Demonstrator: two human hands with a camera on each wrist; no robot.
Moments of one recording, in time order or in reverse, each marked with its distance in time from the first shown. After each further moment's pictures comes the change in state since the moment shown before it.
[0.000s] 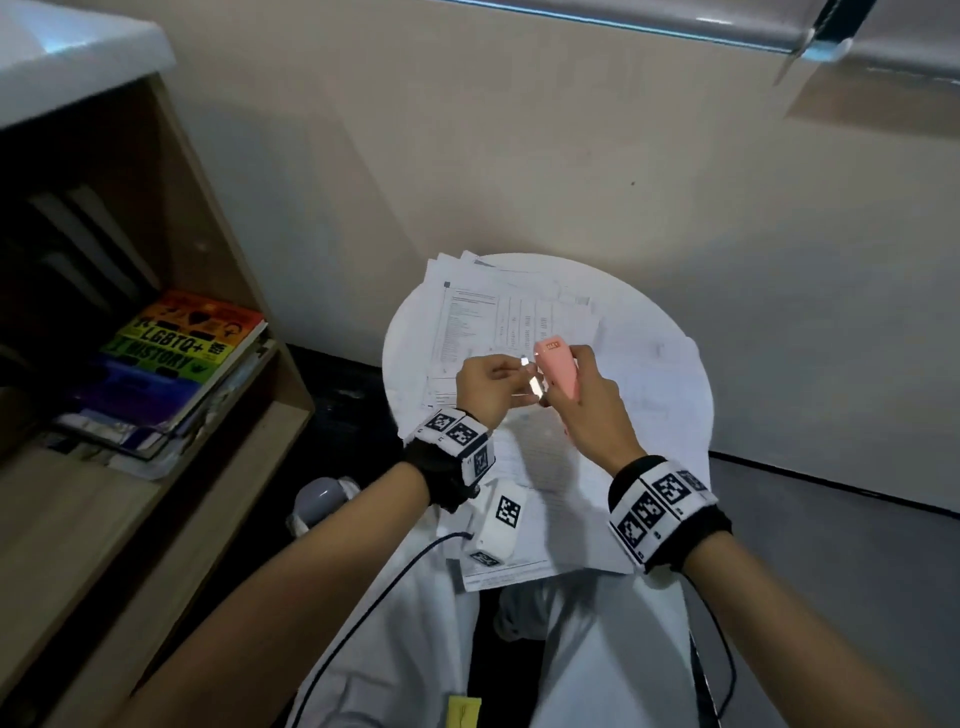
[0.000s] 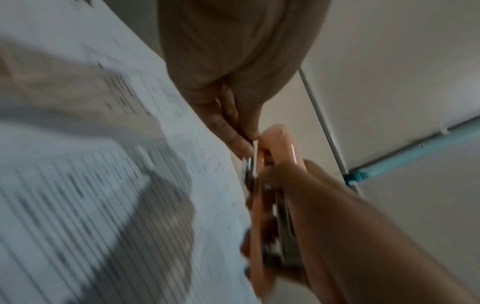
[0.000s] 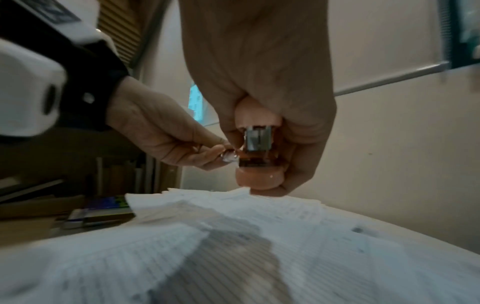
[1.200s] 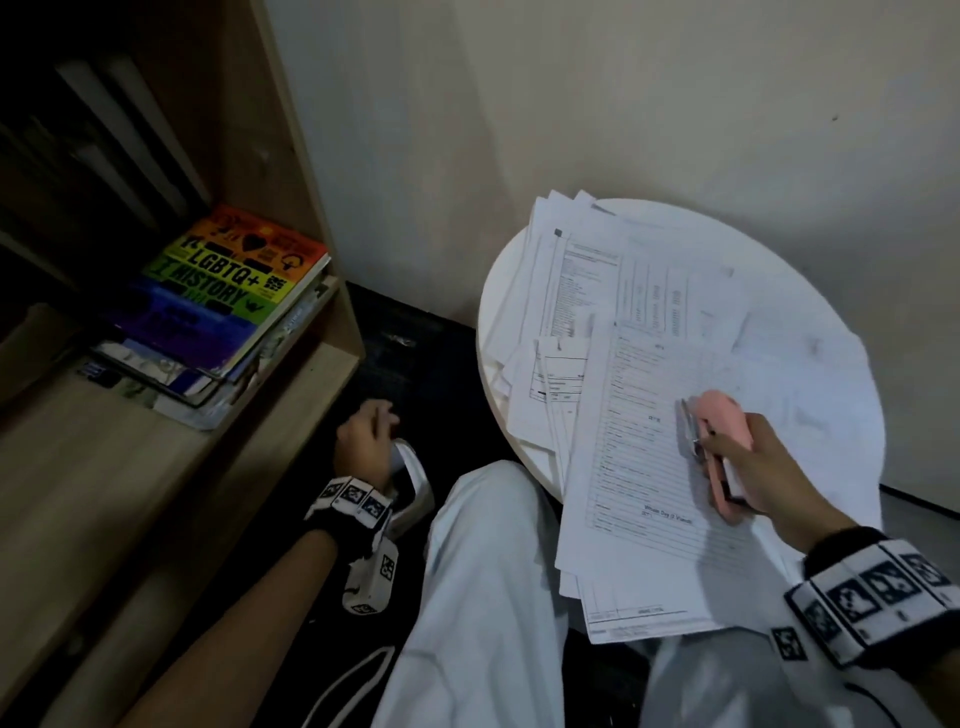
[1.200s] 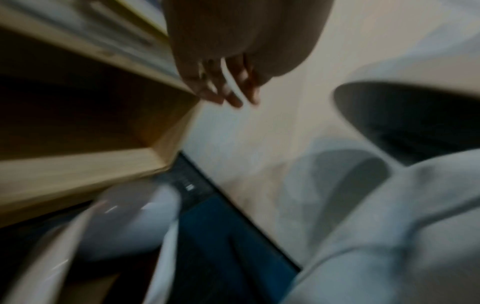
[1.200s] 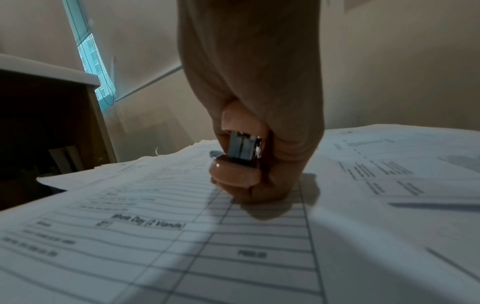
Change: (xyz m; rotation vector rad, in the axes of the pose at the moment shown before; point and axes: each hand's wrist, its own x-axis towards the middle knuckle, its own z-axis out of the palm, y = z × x) left_hand 0.004 -0.155 -0.248 0.693 0.501 -0.111; right_hand 0.009 0.045 0.024 0.215 -0.047 0.491
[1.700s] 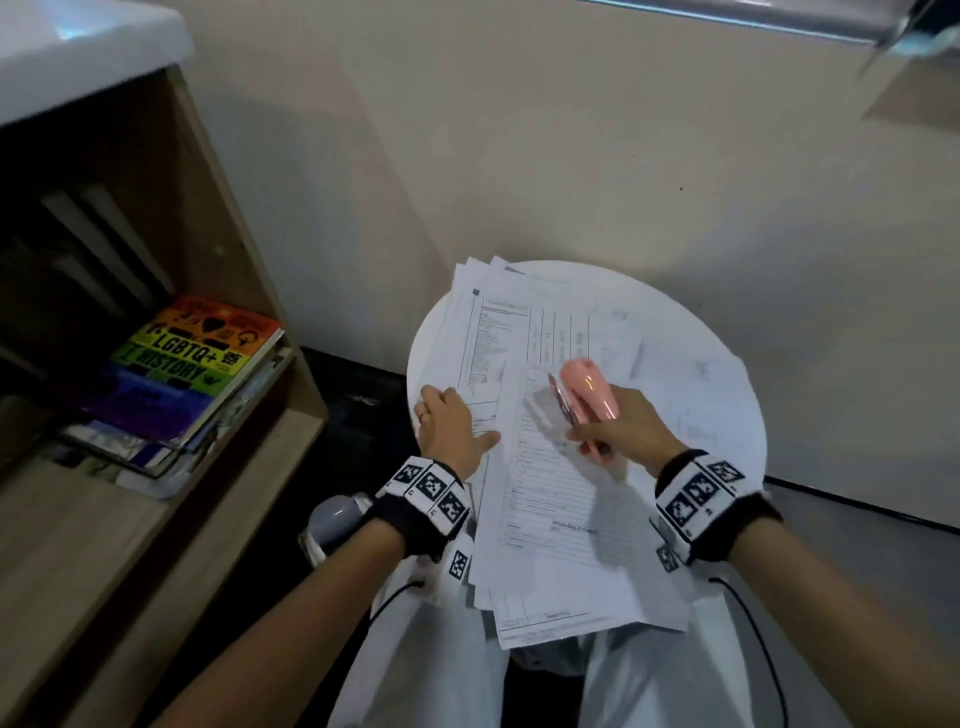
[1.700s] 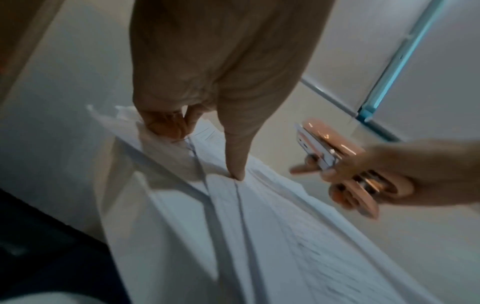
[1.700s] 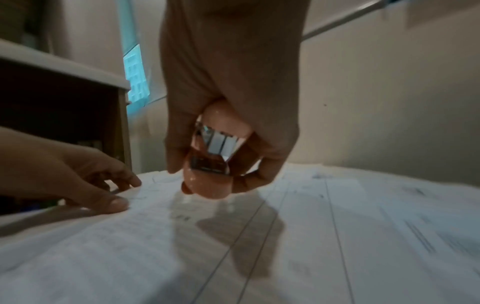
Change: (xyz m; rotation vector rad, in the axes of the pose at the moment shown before) left_hand -0.063 0.199 0.047 0.327 -0.265 0.203; right_hand 0.011 -0.052 -0.012 -0.123 -0.188 -0.242
